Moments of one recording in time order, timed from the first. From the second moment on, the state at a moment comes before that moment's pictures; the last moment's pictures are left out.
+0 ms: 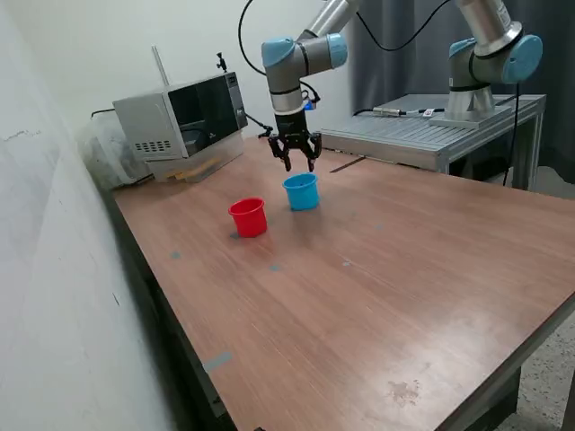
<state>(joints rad) -0.27 -1.02 1.63 -2.17 -1.71 2.29</state>
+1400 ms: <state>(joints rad) 0.05 -1.69 1.60 -1.43 -1.73 2.95</state>
